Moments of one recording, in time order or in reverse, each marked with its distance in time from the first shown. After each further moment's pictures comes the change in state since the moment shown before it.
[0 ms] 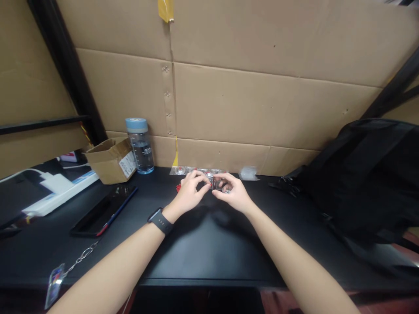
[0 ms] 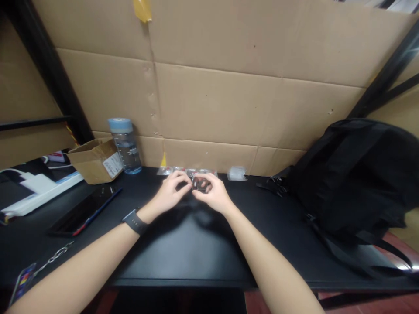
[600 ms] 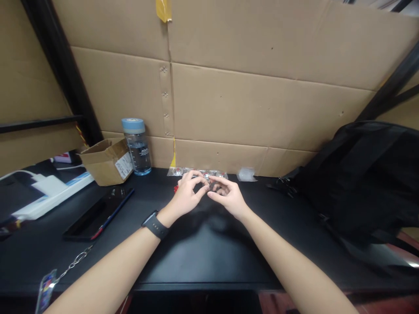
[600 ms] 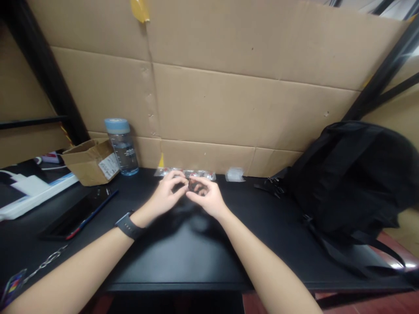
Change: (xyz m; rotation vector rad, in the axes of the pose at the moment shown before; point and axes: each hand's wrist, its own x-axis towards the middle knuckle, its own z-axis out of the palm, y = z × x) left_hand -0.002 0.009 -0.007 -0.017 0.042 0.043; right_hand -0.004 -0.003 0.017 0.354 0.023 0.093
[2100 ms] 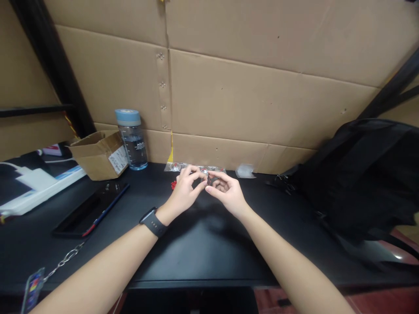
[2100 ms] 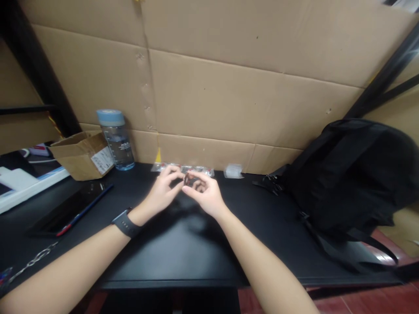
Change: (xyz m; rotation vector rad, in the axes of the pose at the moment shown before) left_hand -0.002 -0.005 0.007 -0.043 0.071 0.061; right_hand -0.003 -0.015 0.006 0.039 0.027 0.021
